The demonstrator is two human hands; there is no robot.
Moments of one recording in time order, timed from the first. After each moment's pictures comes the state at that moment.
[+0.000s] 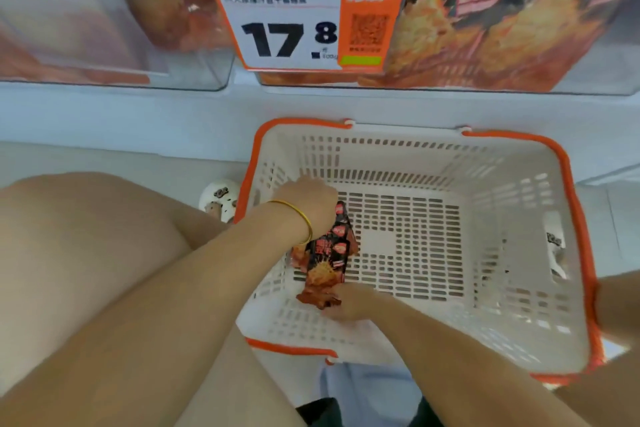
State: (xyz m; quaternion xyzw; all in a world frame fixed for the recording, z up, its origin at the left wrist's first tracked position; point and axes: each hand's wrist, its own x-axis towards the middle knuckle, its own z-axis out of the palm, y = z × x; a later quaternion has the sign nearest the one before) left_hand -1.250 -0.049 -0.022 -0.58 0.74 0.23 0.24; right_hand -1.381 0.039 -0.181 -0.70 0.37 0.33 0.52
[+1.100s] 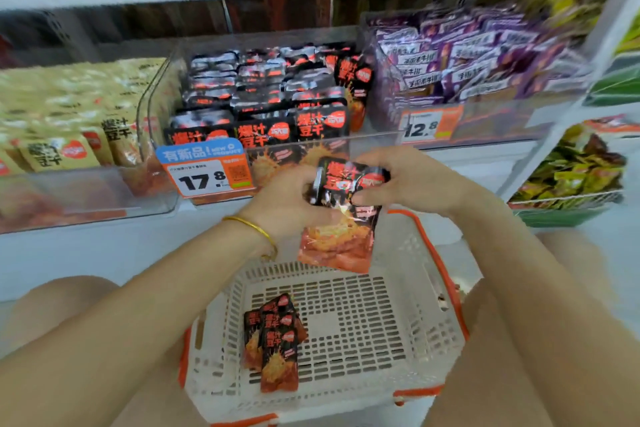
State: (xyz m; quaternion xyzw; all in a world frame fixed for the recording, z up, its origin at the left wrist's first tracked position) left_hand -1.345 -0.022 0.171 -0.52 0.67 0.46 -0.26; right_hand -1.534 -0.044 0.181 -0.77 0.45 -0.22 0.41
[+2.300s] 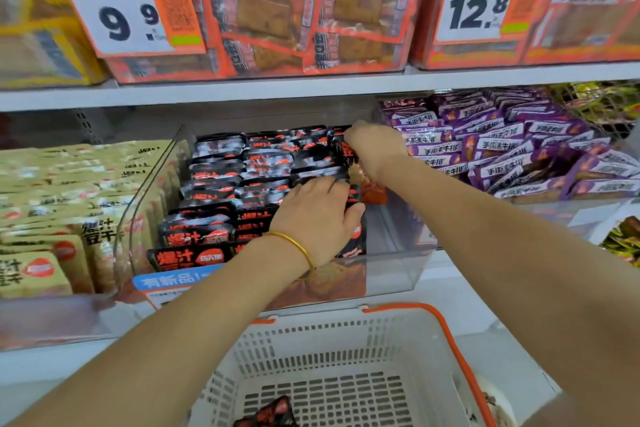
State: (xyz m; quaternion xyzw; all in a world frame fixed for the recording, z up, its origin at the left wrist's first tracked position) left_hand -1.369 -0.157 0.199 -0.57 0.82 0.04 -0.07; right_hand -1.493 -0.265 0.213 -0.79 0.59 -0.01 -0.14
